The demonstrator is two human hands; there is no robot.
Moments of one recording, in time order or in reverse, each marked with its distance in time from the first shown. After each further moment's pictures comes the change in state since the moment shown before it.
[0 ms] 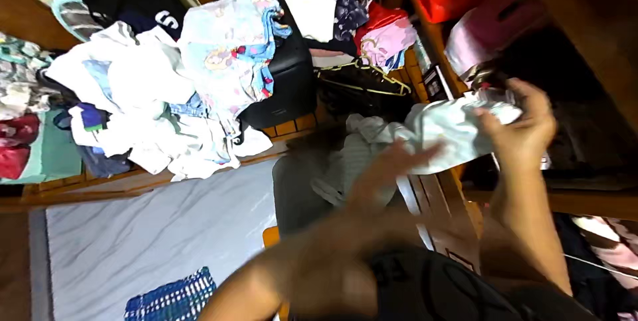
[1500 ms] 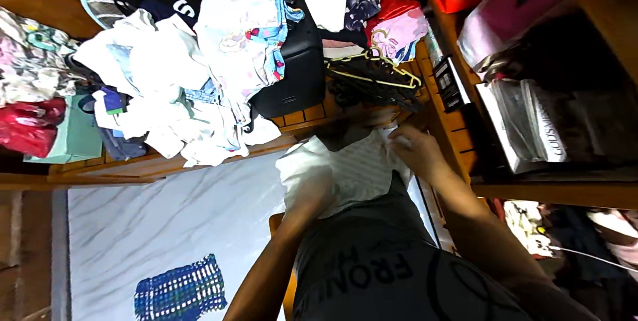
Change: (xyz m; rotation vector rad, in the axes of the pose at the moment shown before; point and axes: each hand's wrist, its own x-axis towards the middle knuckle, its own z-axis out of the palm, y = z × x) left_hand -0.094 -0.176 -0.008 0.834 -0.340 -1.024; right_hand -0.067 -0.043 0.094 0.111 -0.562 -0.103
